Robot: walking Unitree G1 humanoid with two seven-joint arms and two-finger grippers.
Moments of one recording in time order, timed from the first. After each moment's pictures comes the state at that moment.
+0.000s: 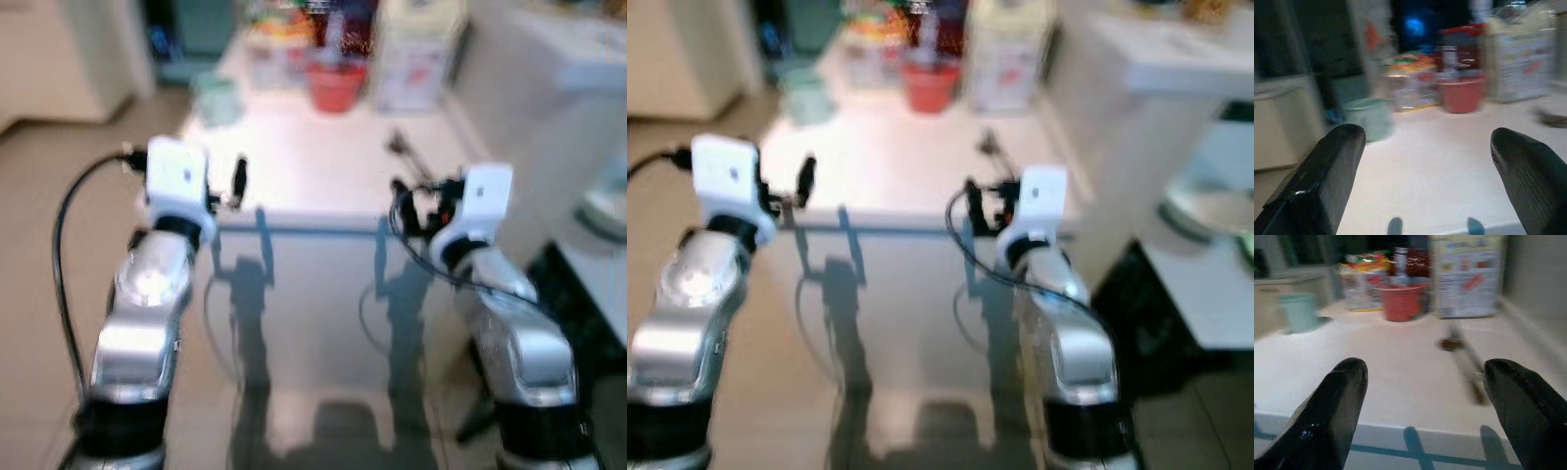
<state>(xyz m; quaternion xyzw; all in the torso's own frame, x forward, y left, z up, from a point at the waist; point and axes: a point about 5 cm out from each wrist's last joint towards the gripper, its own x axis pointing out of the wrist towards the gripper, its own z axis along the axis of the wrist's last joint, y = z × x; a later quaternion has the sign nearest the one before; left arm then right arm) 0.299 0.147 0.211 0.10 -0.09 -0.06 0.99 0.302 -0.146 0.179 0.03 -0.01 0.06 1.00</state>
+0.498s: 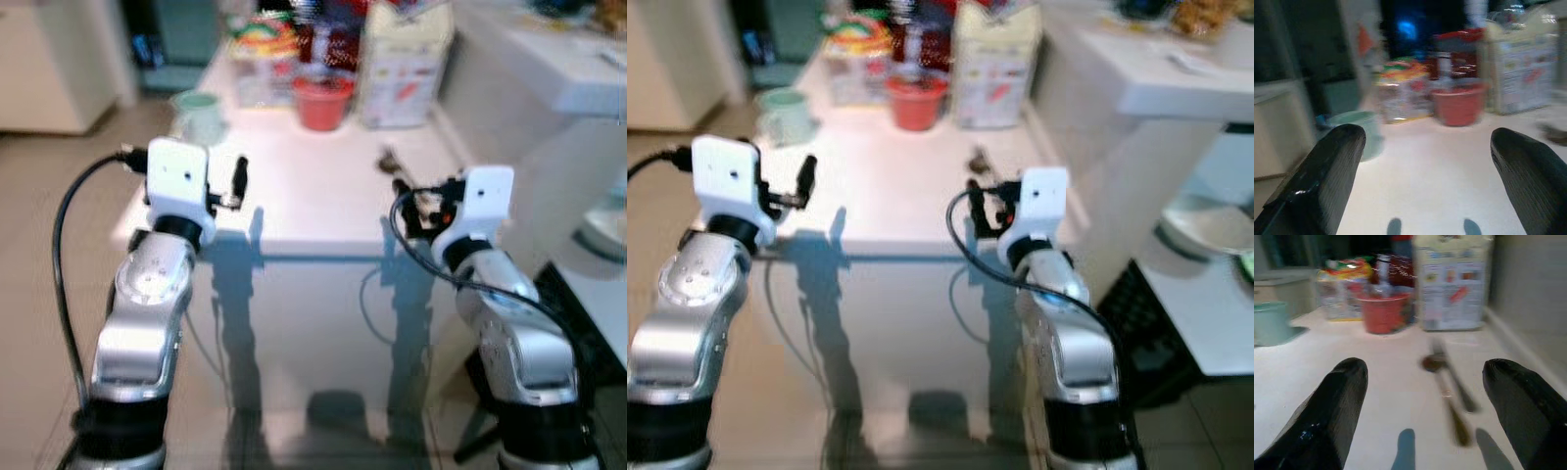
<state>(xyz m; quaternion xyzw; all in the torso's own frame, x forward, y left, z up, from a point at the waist) 0.298 0.147 0.211 0.10 -0.09 -0.06 0.99 0.302 -0.147 0.180 0.03 -0.01 0.06 1.00</state>
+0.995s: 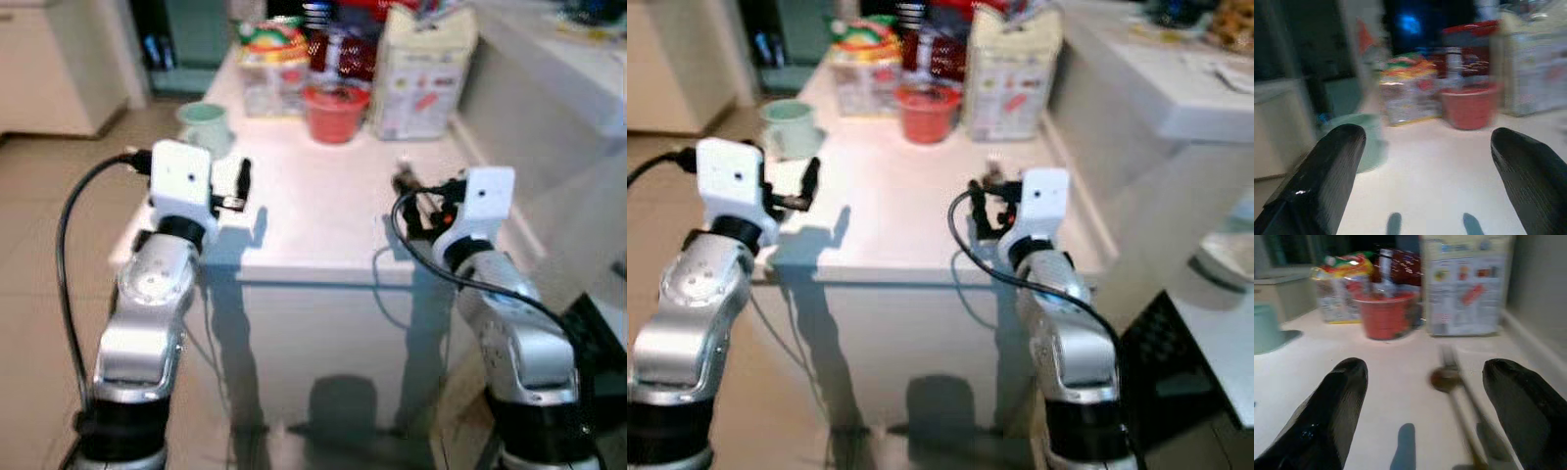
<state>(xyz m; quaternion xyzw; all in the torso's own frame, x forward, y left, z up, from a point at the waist) 0.297 0.144 0.209 0.09 -0.08 -0.07 0.99 0.302 -0.147 0.178 0.03 -0.01 0.06 1.00</state>
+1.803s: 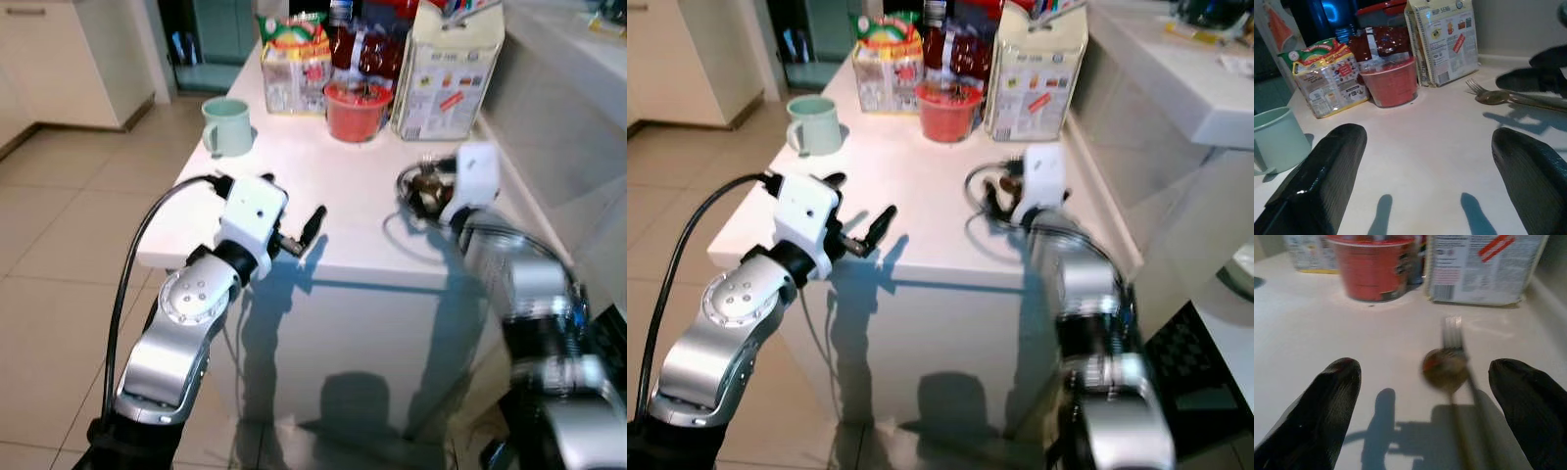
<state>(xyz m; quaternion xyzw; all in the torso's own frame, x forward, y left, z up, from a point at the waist) 0.281 0.108 0.194 0.13 -0.05 -0.25 0.96 0.374 -0.174 0.175 -0.02 0.09 0.05 0.99</state>
